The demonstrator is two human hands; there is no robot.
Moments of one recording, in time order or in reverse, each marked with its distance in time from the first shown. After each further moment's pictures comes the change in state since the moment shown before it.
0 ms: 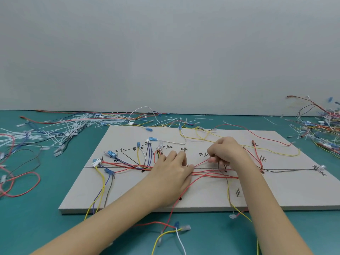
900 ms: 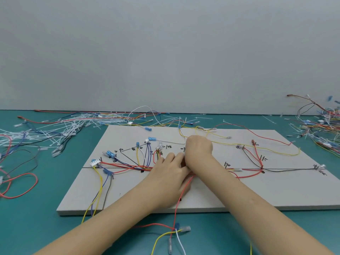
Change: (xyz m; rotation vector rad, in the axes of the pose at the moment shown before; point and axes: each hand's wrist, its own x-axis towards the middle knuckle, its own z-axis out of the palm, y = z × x) left_hand -0.001 -0.003 0.004 -0.001 -0.061 -0.011; right_hand 0.001 -0.031 0.073 -1.156 0.235 -0.332
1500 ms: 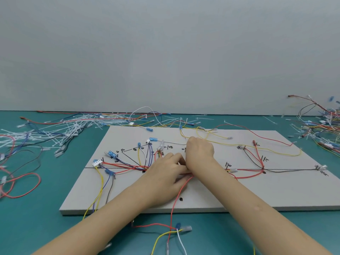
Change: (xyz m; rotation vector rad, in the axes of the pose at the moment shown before) left_hand -0.004 -0.013 -0.001 -0.355 0.106 0.059; right_hand -0.009 -0.001 -0.002 0.015 -0.005 -0.012
